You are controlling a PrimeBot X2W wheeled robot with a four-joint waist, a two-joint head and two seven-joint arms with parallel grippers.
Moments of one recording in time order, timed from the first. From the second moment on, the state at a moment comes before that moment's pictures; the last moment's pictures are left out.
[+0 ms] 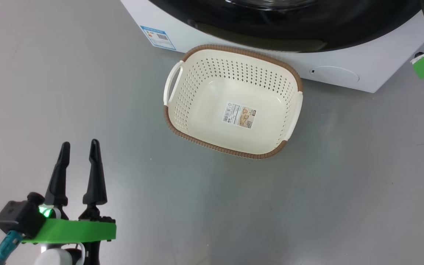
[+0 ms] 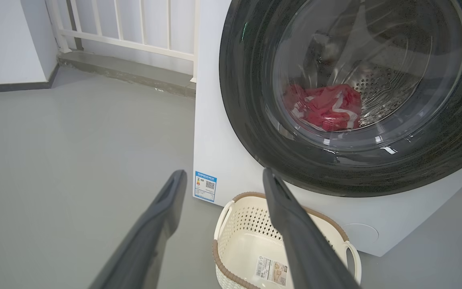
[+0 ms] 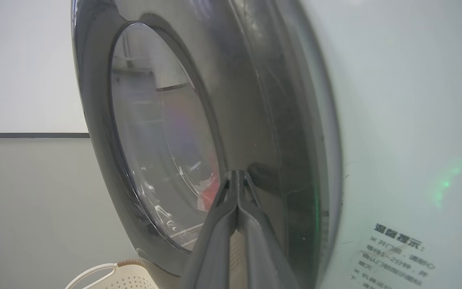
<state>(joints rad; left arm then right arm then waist) -0.18 0.03 -0.06 0.07 -0.40 -0.12 -0.25 -0.99 -0.62 0.44 0.45 0.57 0.14 -0.26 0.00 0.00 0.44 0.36</state>
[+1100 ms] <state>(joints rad) -0.16 0.03 -0.02 0.10 -0.33 -0.12 -0.25 -0.72 -0.54 0.33 0.37 0.57 0.14 -0.26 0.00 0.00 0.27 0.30</state>
